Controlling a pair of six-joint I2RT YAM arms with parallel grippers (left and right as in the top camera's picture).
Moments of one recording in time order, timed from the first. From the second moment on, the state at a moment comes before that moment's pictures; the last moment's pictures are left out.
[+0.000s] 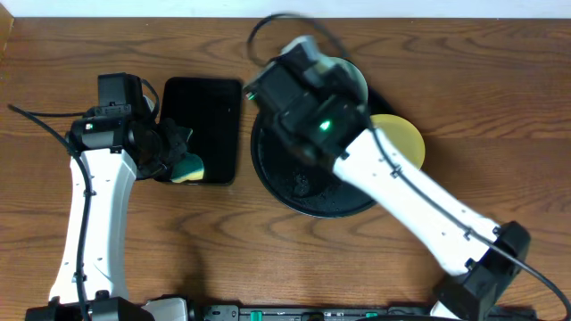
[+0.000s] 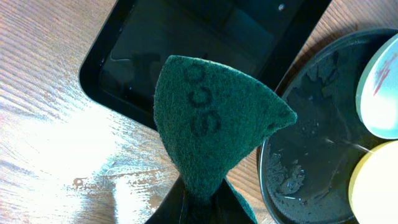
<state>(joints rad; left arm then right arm) 0.12 1.43 1.27 -1.09 0.18 -0.45 0.80 1.84 1.86 -1.04 1.00 0.05</state>
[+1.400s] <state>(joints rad) 0.12 1.43 1.27 -1.08 0.18 -0.44 -0.44 1.84 1.32 -0.61 -0.14 0.39</state>
